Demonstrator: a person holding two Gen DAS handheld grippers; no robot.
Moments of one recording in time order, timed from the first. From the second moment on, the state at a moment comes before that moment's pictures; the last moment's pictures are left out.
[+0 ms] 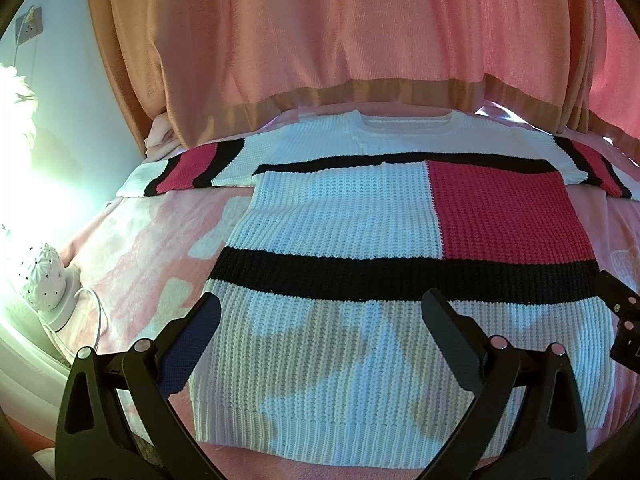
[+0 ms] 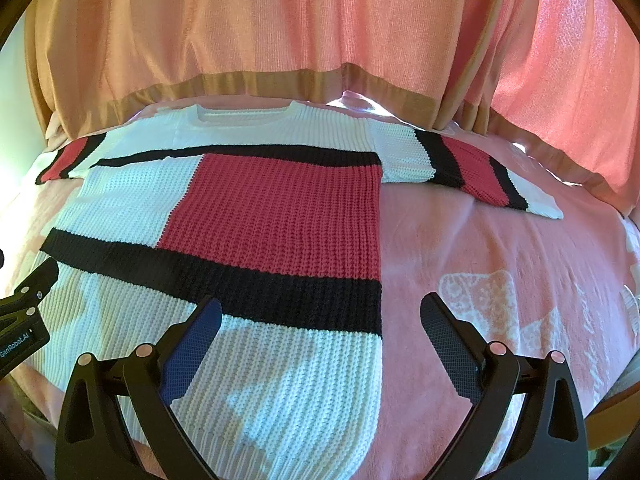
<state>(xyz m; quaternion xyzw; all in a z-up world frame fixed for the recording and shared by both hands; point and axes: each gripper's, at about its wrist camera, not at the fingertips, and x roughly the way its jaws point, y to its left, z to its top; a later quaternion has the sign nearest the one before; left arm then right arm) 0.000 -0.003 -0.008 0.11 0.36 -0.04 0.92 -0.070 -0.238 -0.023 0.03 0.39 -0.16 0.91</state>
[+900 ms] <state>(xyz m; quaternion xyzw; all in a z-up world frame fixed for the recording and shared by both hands) 0.015 -0.021 0.014 0.10 0.36 -0.06 0.92 -0.058 -0.290 0.012 0.07 0.37 -0.18 0.91</state>
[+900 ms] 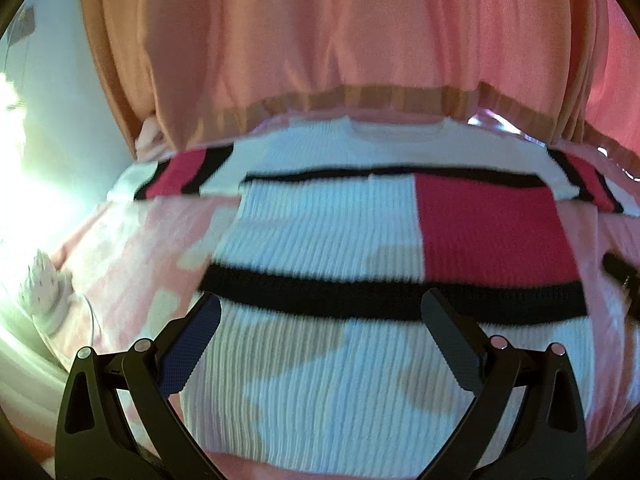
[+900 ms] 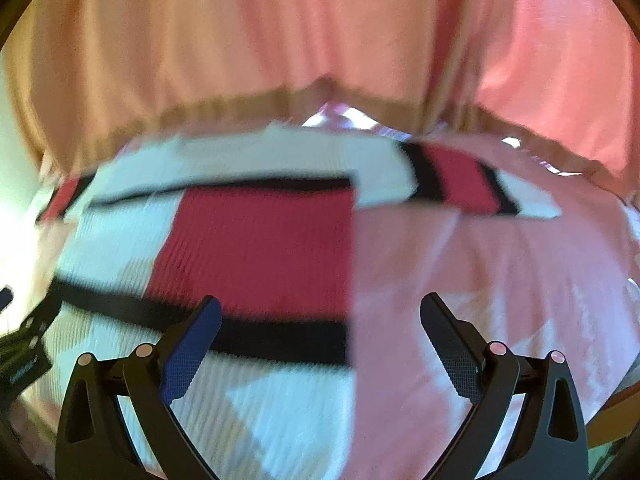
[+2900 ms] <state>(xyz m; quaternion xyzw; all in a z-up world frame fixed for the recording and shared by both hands) 0.186 0.073 0.029 -0.05 0.40 0.00 0.91 0.210 -0.179 0.026 0.07 0.36 0.10 0.92</state>
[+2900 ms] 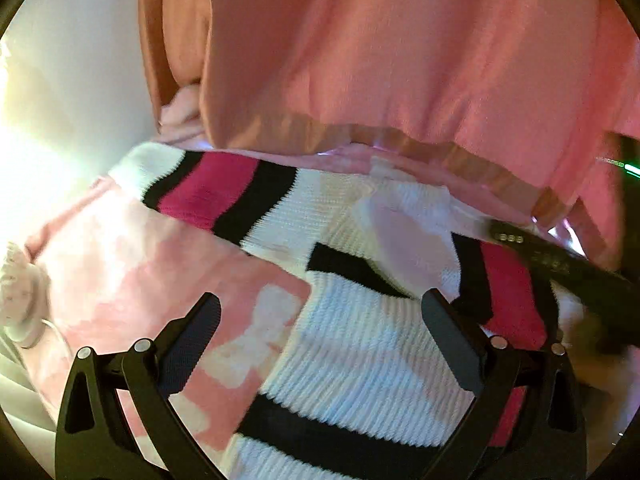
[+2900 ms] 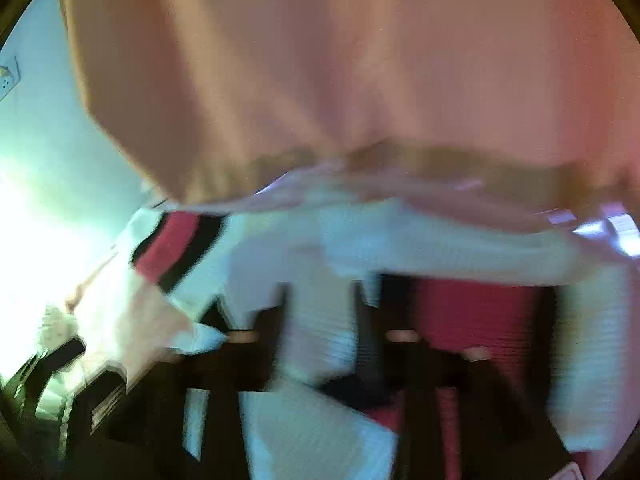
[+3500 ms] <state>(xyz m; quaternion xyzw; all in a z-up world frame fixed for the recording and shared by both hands) 0.281 0.019 -0.054 -0.07 0.49 -0.01 0.87 0.130 -0.341 -0.065 0.01 0.46 -0.05 0.89</state>
